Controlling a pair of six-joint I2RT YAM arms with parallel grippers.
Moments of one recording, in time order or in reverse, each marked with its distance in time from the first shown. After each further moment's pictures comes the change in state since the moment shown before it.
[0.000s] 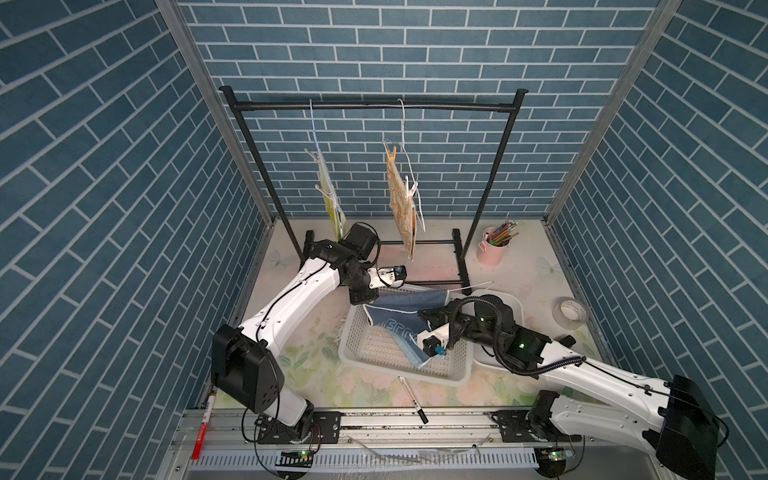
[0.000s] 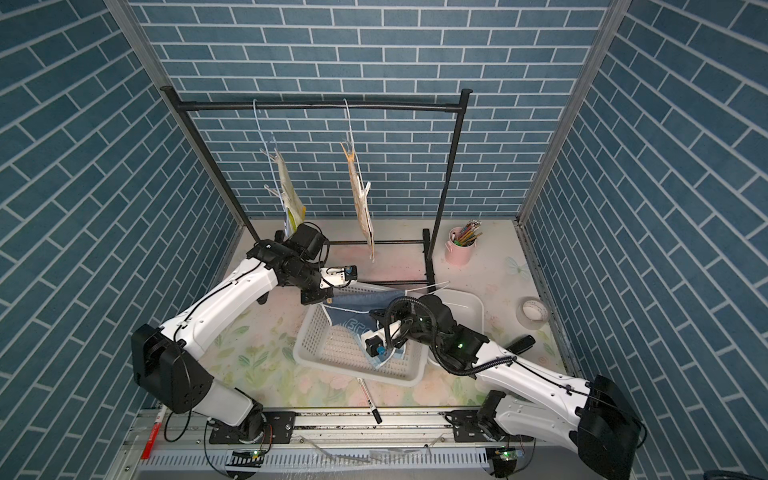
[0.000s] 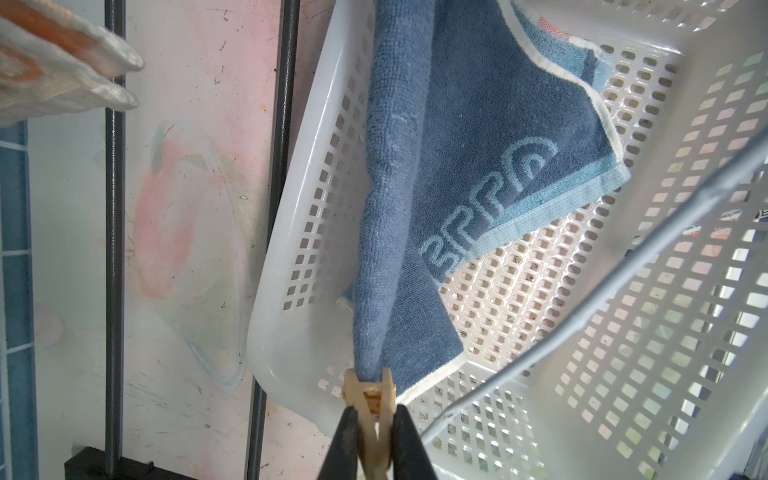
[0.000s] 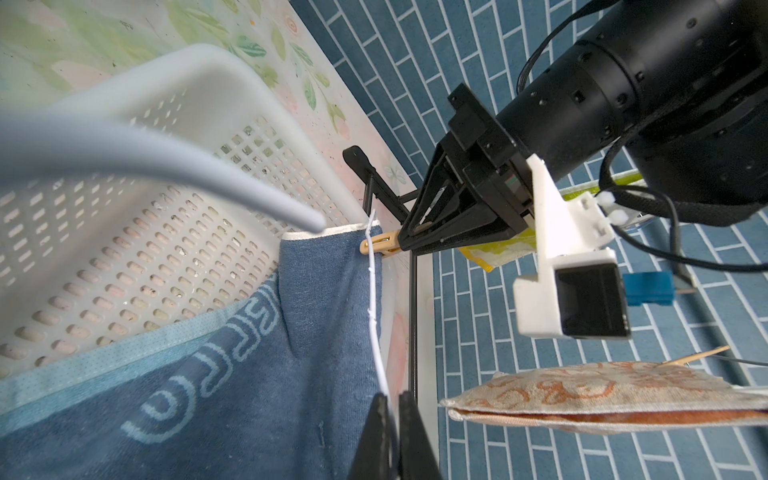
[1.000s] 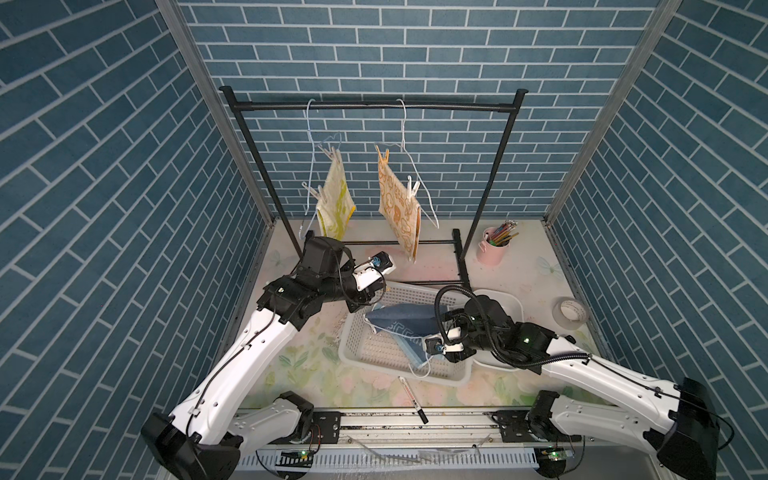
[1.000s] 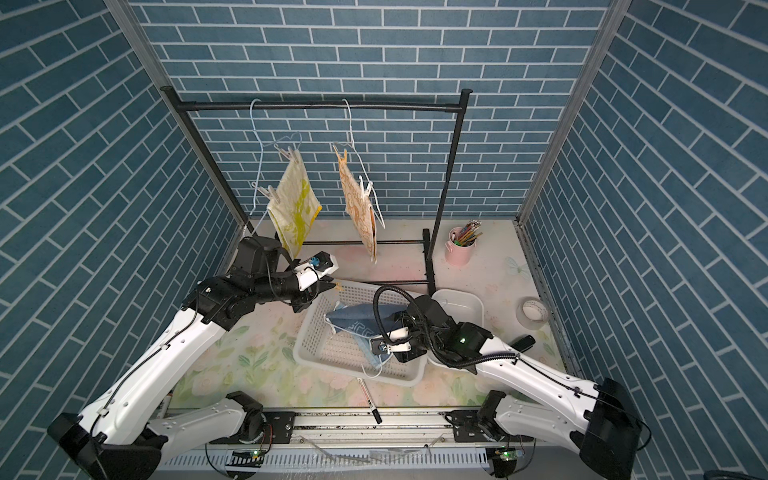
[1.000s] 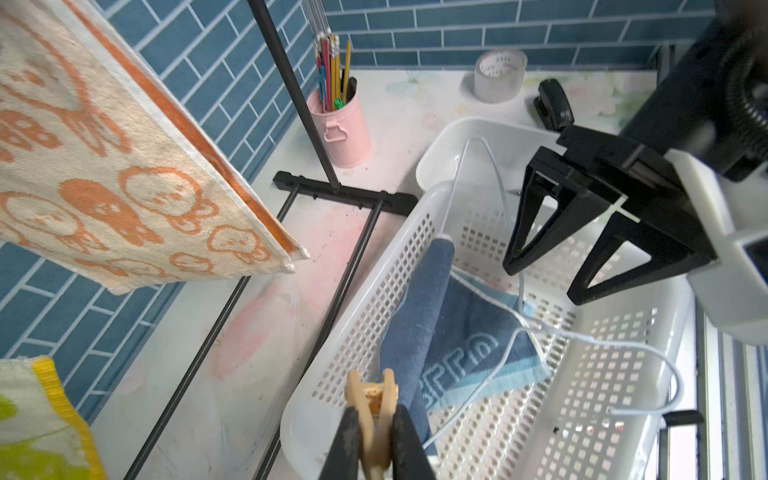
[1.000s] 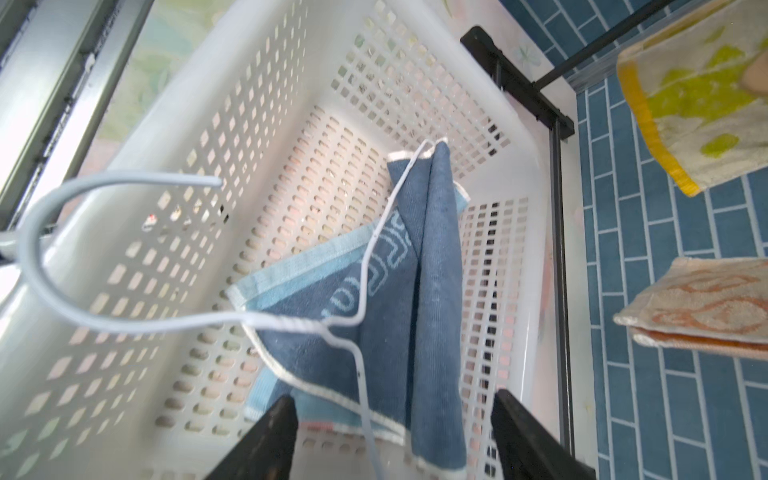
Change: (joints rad) left arm 0.013 -0.435 -0.244 0.395 0.262 -0.377; right arm 0.004 -0.034 0.112 -0.581 0.096 0.210
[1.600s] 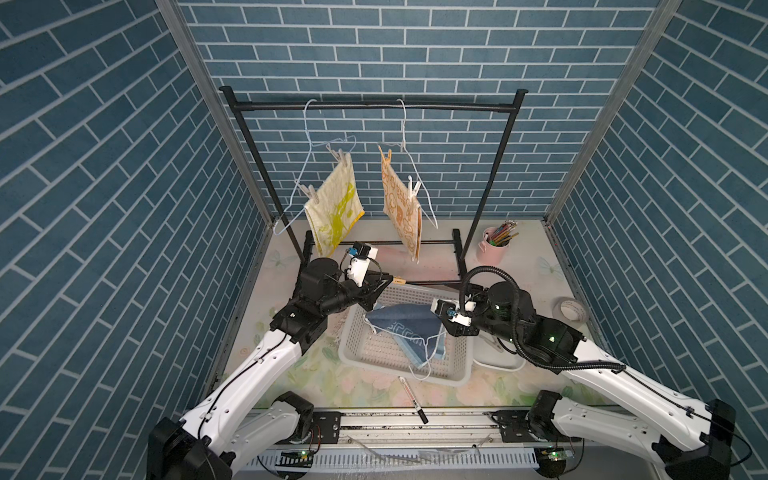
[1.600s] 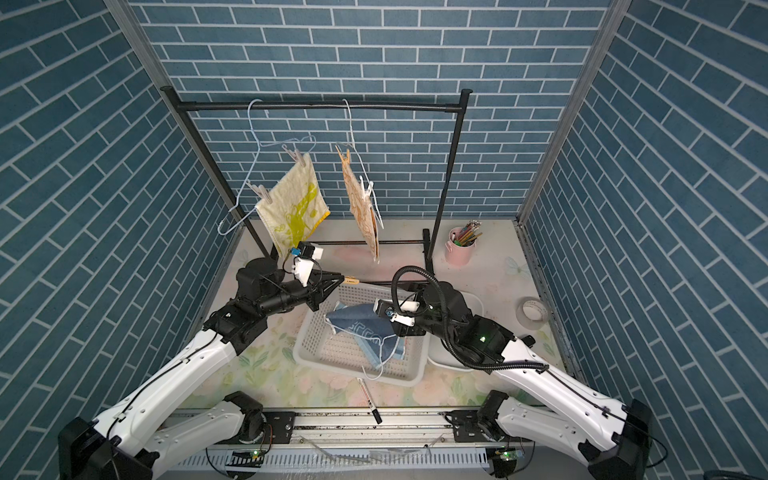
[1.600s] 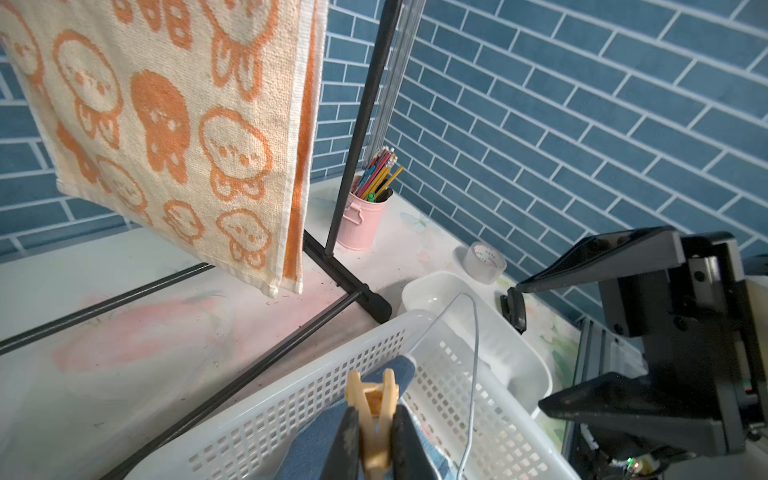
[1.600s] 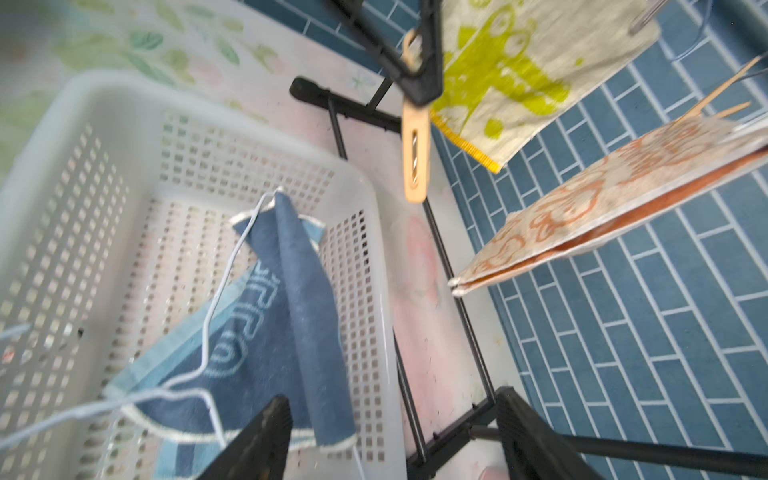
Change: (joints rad) left arm 0.007 -0.097 -0.389 0.648 0.040 -0.754; right arm -0.040 -0.039 0.135 0.171 0.095 0.264
